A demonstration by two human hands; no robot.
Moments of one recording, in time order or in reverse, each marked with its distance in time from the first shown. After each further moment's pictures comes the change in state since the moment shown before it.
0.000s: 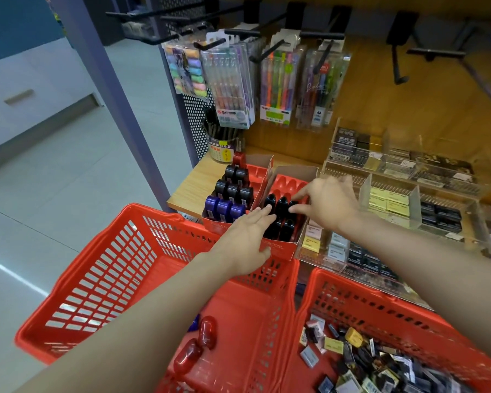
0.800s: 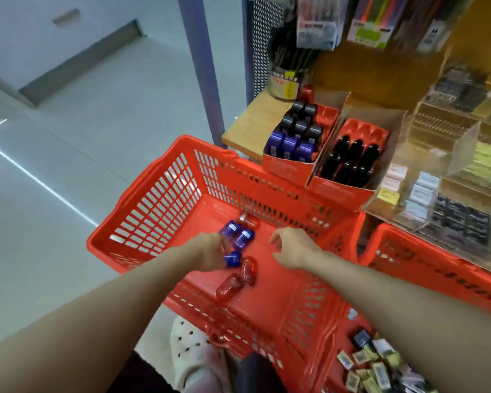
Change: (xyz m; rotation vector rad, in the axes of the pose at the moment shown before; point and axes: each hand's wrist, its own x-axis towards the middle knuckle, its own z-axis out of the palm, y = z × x) left_hand -0.131 -0.131 0.054 0.010 -0.403 -0.480; right_hand -0.086 -0.151 0.141 0.423 -0.651 -0.032
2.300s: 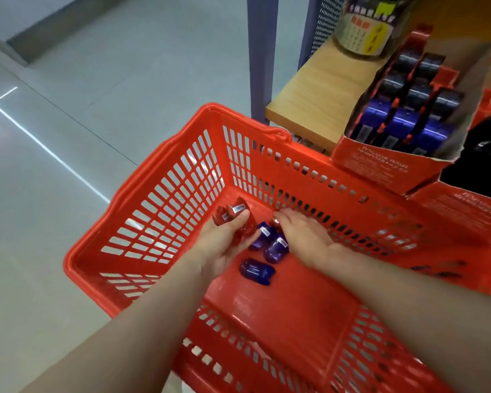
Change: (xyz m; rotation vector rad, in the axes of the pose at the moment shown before) left_hand 0.103 -0.067 0.036 -2.109 0.301 -0.288; right_hand 0.154 -0.002 0.068 -0.486 0.066 -0.248
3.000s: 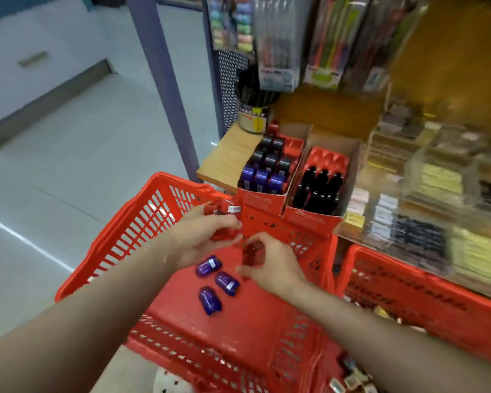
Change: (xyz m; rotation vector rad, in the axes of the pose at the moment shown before) left_hand -0.143 0.049 0.123 0.547 -0.385 0.139; right_hand -0.167 -0.017 -0.108 0.810 0.358 0.309
